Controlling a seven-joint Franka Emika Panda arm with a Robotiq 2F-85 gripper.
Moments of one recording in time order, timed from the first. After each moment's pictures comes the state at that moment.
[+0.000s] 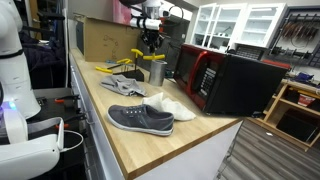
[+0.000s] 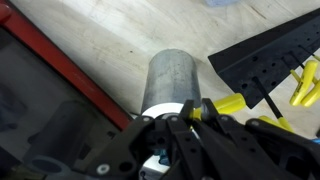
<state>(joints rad) -0.01 -0.15 -0.12 -2.27 0.26 2.44 -0.89</state>
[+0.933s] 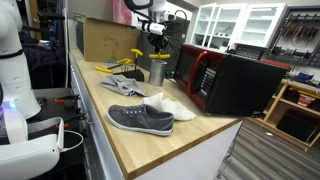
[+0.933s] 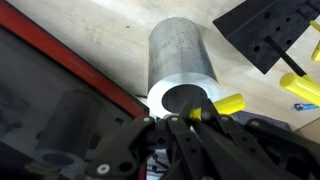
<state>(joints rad) -0.01 -0.04 -0.11 -2.17 0.41 2.47 -0.88</state>
